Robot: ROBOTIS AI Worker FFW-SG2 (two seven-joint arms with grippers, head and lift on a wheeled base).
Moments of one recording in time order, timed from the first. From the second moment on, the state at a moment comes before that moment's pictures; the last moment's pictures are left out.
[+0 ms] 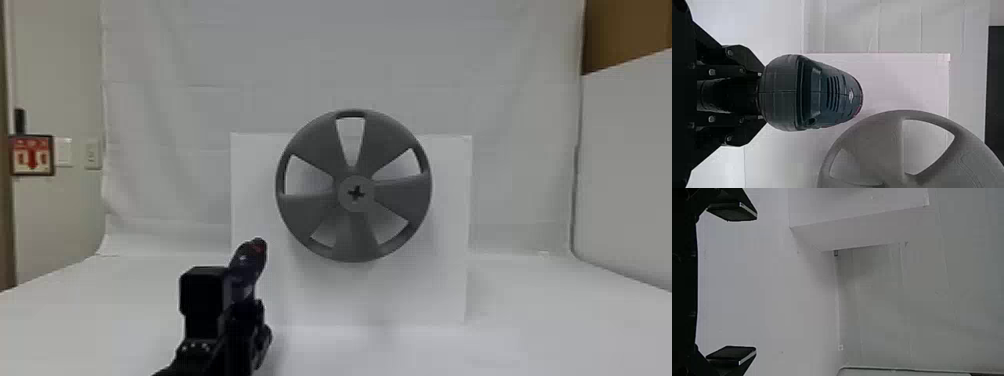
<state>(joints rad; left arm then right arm) -0.45 0.18 -0.28 -1.88 0.31 0.59 0.32 -0.38 -0.38 -0.67 -2.21 -0.03 1.32 0.81</state>
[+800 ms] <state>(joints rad) -0.47 0.17 -0.27 -1.84 0.31 0.62 0.34 -0.38 -0.38 -0.65 -2.20 -0.02 1.32 0.81</state>
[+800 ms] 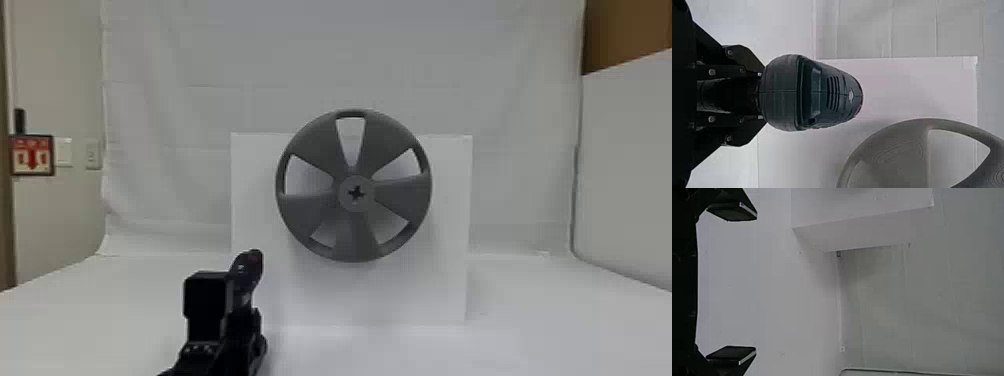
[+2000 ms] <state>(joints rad) -0.46 0.14 -0.16 -1.81 0.25 0.59 0.03 -0.38 -0.38 -0.64 -2.20 -0.01 1.32 0.81</state>
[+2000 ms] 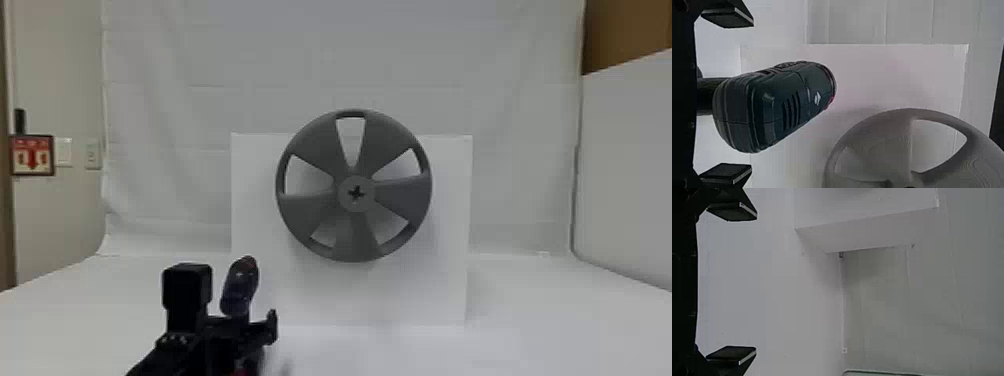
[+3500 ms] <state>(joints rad) -0.54 0.18 0.26 -1.71 0.11 0.63 -0.45 -0.37 -0.37 -0.65 -2.20 -0.01 1.32 0.81</state>
